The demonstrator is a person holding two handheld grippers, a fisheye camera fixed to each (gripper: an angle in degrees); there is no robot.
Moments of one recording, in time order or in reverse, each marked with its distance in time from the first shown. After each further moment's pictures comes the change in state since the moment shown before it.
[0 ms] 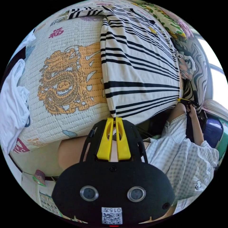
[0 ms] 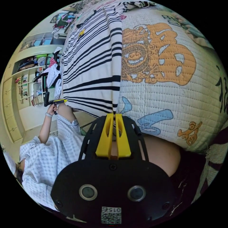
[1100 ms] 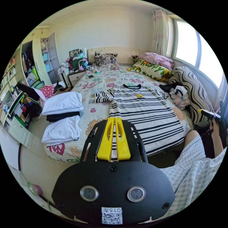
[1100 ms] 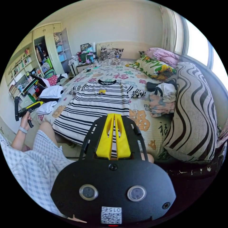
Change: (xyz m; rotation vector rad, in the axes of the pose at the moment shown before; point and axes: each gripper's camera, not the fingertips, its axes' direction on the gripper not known) left arm 0.200 0.235 0.041 0.941 -0.474 0.068; right arm -0.160 0.226 0.112 0.801 0.517 -0.223
